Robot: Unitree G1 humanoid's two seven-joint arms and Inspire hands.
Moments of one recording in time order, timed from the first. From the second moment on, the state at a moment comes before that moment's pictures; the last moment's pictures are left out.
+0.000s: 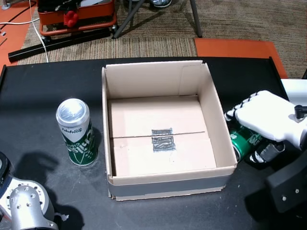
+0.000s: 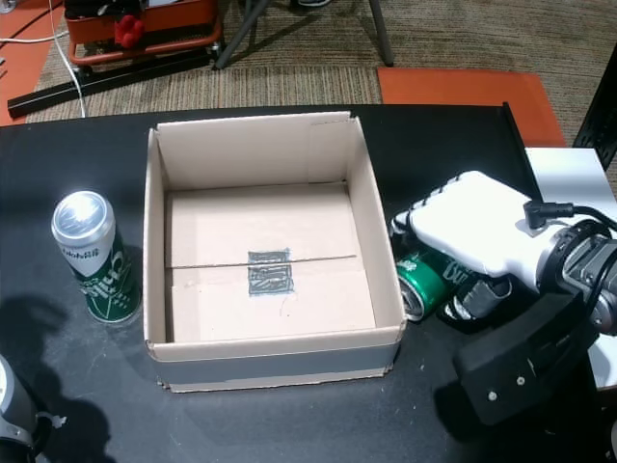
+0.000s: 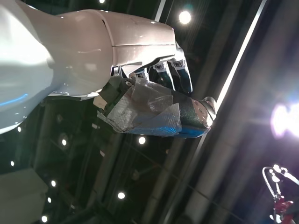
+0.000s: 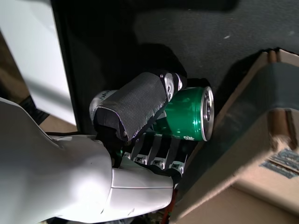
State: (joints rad) left arm -0.45 -0.20 0.54 0.25 -1.23 -0.84 -1.27; right arm -0.93 -0.57 0.74 1.38 -0.97 -0.76 -0.31
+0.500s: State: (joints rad) left arm -0.45 -0.20 0.54 0.21 -1.23 -0.80 -1.27; right arm -0.89 -0.57 0.65 1.38 -0.91 -0.78 -0.23
